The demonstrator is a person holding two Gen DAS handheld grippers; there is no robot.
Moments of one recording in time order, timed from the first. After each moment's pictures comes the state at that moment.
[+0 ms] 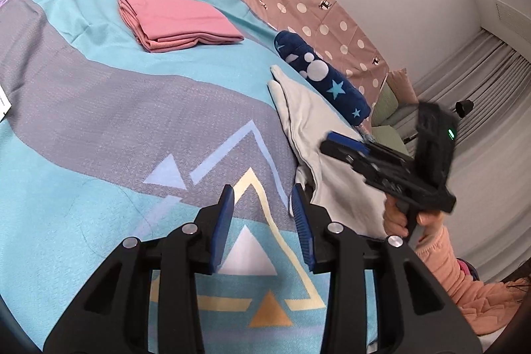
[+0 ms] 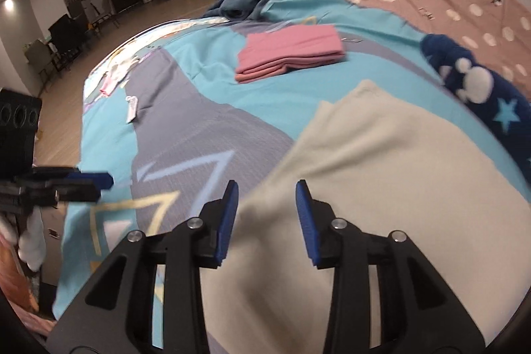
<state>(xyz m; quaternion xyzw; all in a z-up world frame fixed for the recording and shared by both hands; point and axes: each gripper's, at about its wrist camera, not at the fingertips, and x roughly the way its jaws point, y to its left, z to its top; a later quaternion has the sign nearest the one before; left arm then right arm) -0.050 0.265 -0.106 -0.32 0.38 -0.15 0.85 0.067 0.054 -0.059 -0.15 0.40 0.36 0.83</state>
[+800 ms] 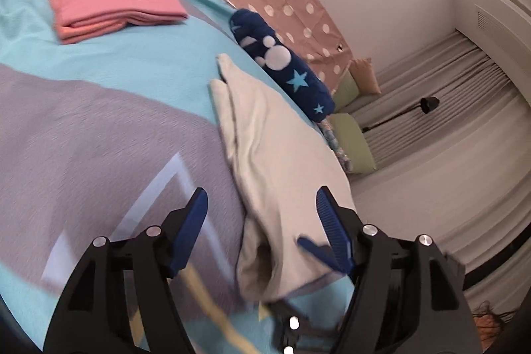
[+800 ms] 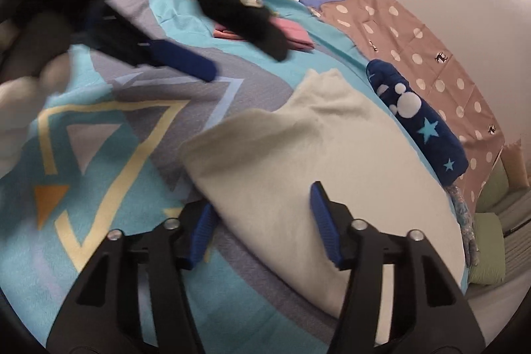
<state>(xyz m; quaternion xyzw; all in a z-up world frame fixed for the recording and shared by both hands) 0.045 0.235 -0.118 -0.36 0.40 -0.27 0.80 -0.027 0.094 -0.109 -0.33 0.33 0.21 0.86</state>
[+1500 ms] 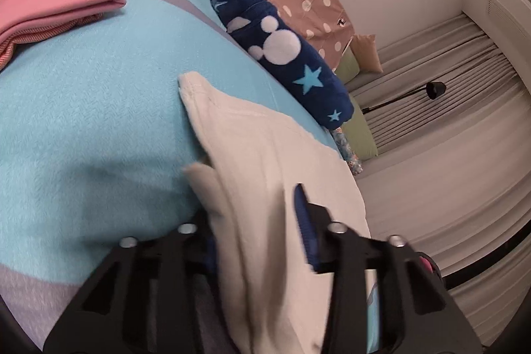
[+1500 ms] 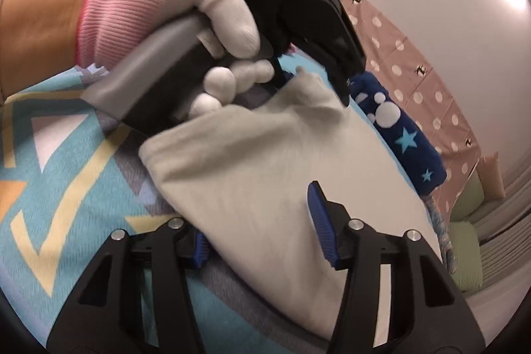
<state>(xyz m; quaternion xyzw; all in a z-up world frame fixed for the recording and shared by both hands) 0.190 0.187 -0.144 -0.34 0.44 -0.31 0.77 -0.005 0.101 -0.124 -0.36 0.29 0.17 0.87</state>
